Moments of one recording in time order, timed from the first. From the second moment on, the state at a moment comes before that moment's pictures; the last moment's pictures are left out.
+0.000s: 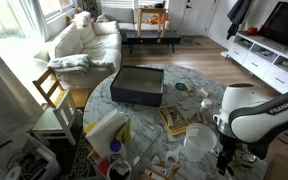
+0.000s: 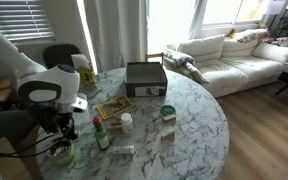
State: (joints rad) arm 0.01 0.07 -0.02 -2.73 0.28 2.46 -0.30
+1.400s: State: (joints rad) arm 0.01 0.05 -0.01 -2.71 0.26 2.41 -0.30
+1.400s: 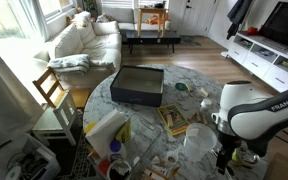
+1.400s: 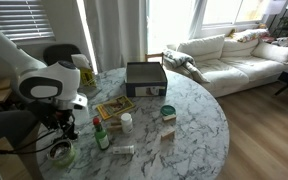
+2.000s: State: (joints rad) arm 0.00 0.06 -0.01 -2.71 0.18 2.44 -0.29
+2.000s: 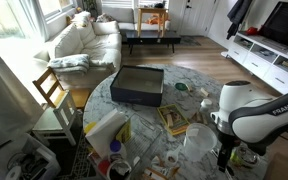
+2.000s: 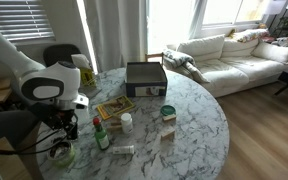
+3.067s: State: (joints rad) arm -0.02 0.13 -0.01 -2.69 0.15 2.49 -0.28
